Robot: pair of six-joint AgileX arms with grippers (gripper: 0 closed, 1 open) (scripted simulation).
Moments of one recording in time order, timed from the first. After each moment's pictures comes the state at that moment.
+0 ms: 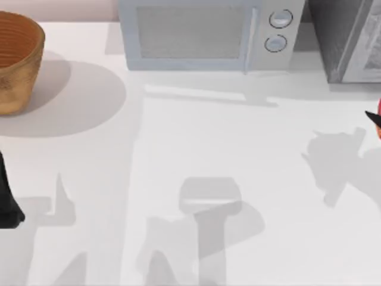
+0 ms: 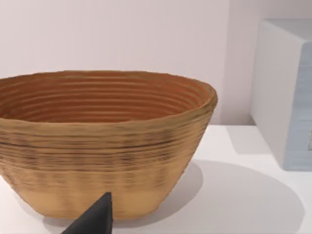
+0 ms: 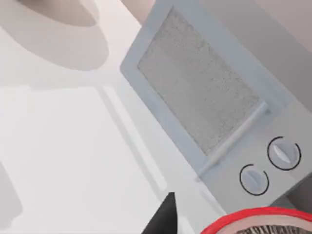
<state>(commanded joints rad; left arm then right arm) 0.00 0.00 0.00 0.00 0.00 0.00 0.03 0.84 0.60 -0.10 -0.67 -0.73</state>
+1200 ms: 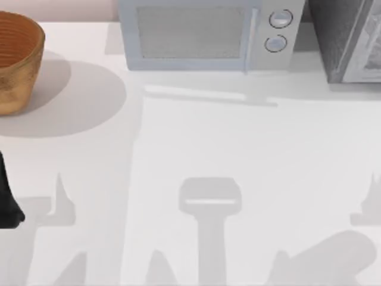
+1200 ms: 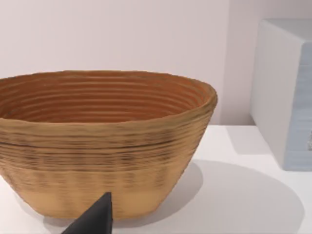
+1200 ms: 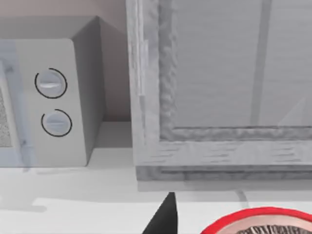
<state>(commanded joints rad) 0.00 0.00 0.00 0.00 0.00 0.00 0.00 0.03 0.03 -0.01 0.00 0.01</state>
